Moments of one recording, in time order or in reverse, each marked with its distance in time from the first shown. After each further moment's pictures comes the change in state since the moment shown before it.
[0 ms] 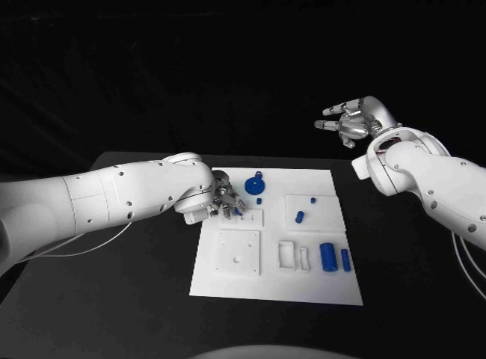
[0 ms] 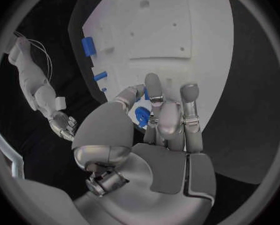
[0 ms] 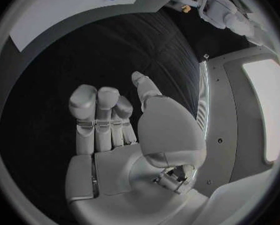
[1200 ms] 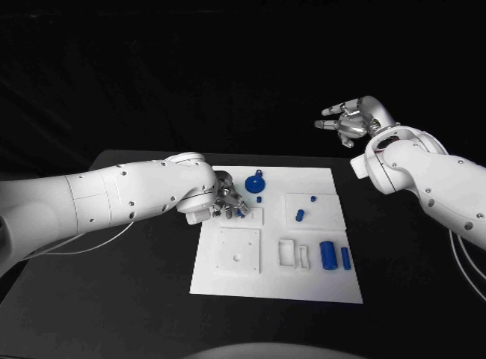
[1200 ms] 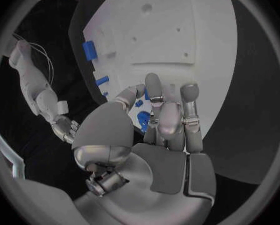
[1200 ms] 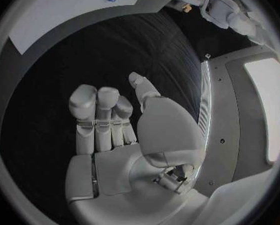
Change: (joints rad) left arm -0.003 0.005 0.000 0.012 -0.008 0.016 -0.003; left_hand 0.003 0.002 -0.001 -0.001 0.006 0.002 0.002 -0.002 0.000 0.003 0.004 0.006 -0.010 0.000 0.000 0.000 0.000 0.000 0.004 0.004 -0.019 0.020; right arm 0.000 0.014 0.000 -0.012 -0.002 0.007 -0.024; right_hand -0.005 0.021 0.041 -0.041 -0.019 0.000 0.000 0.000 0.000 0.000 0.000 0.000 -0.001 0.000 0.000 0.000 0.003 0.000 0.000 0.000 -0.003 0.000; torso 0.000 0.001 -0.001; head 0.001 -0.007
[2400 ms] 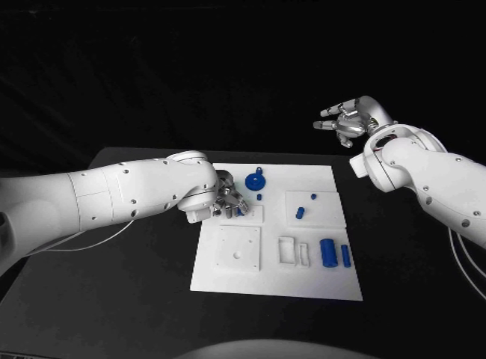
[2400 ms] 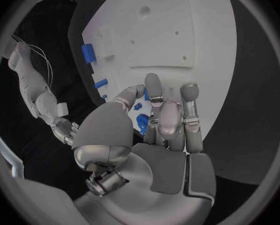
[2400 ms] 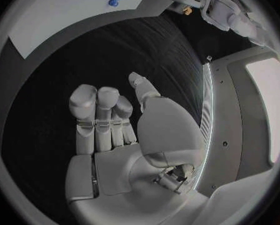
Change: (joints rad) left arm 0.001 0.008 -0.012 -0.006 0.000 0.013 -0.002; left_hand -0.004 -0.004 0.003 0.003 0.004 -0.001 -0.001 0.010 0.037 -0.002 -0.002 0.005 -0.002 0.000 0.000 0.004 0.001 0.000 0.000 0.000 -0.012 0.019; right arm 0.000 0.011 0.000 -0.012 -0.017 0.031 -0.023; right_hand 0.000 0.000 0.013 -0.004 -0.023 0.000 0.000 0.000 0.000 -0.004 -0.004 0.000 -0.001 0.000 0.000 -0.004 0.001 0.000 0.000 0.000 -0.004 0.000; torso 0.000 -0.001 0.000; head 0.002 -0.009
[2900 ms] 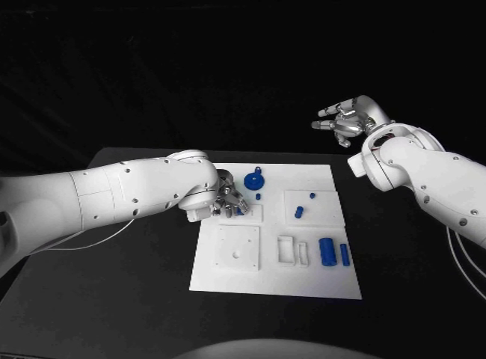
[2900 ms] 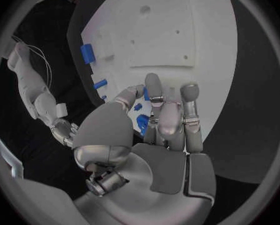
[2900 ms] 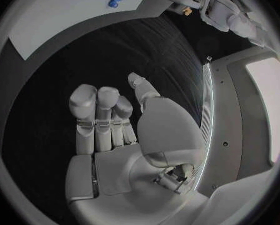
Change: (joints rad) left arm 0.001 0.015 -0.001 -0.017 -0.001 0.013 -0.006; left_hand 0.000 0.000 0.000 0.000 0.000 -0.001 -0.001 0.001 0.058 0.000 0.000 0.000 0.000 0.000 0.000 0.000 -0.001 -0.002 0.008 0.000 -0.004 0.005; right arm 0.000 0.002 0.000 0.001 -0.003 0.007 -0.005; right_hand -0.004 0.004 0.021 -0.003 -0.011 0.000 0.000 0.000 0.000 0.000 0.000 0.000 0.000 0.000 0.000 -0.004 0.000 0.000 0.000 0.000 -0.004 0.000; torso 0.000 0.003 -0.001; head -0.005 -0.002
